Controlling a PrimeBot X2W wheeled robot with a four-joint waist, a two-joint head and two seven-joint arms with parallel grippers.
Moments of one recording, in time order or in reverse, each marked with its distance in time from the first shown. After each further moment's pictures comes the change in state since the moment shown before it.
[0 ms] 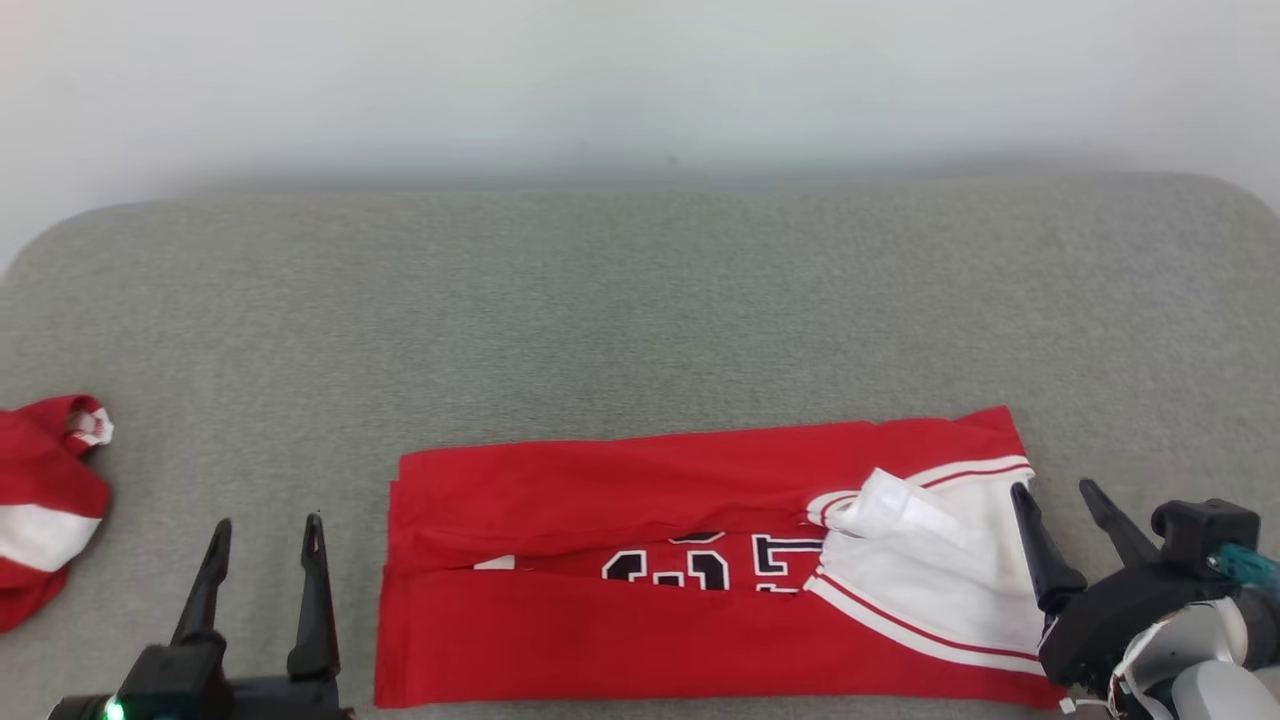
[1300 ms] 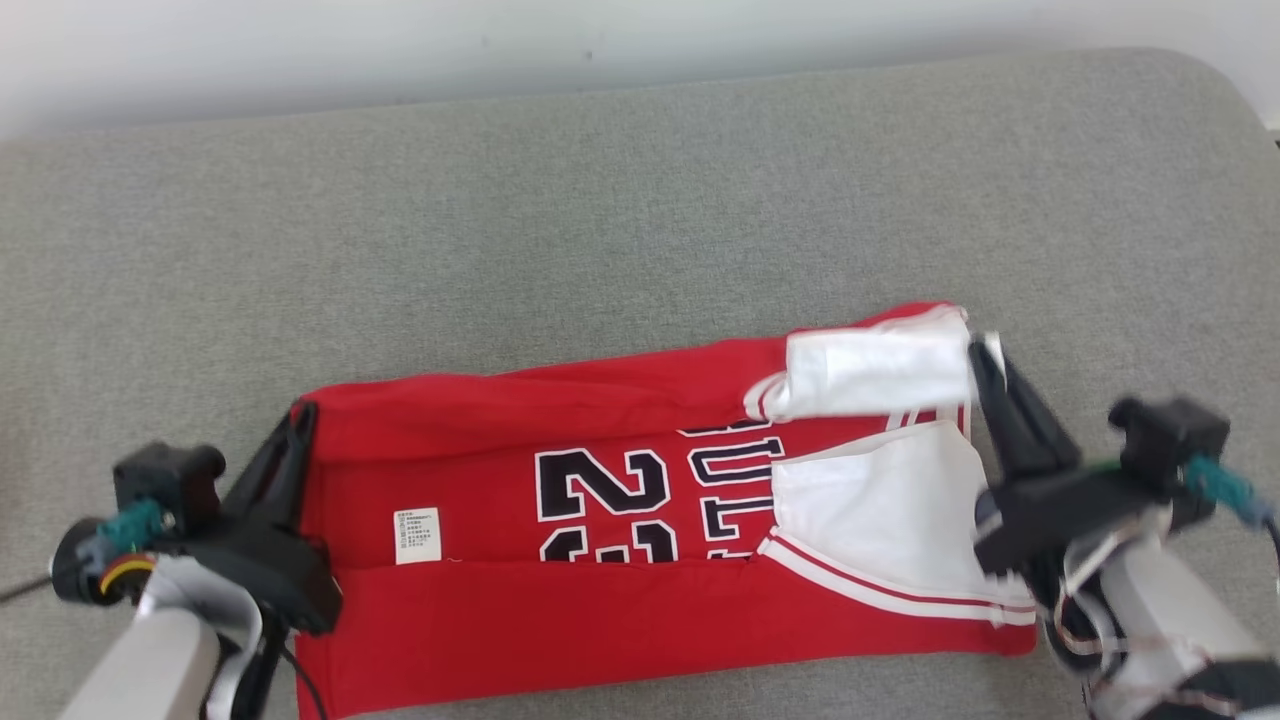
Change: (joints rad) left arm -0.403 0.186 -0.285 0.296 -0.354 -0.143 0.121; right arm -0.297 -0.078 0.318 0.124 0.217 0.000 -0.271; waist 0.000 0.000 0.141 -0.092
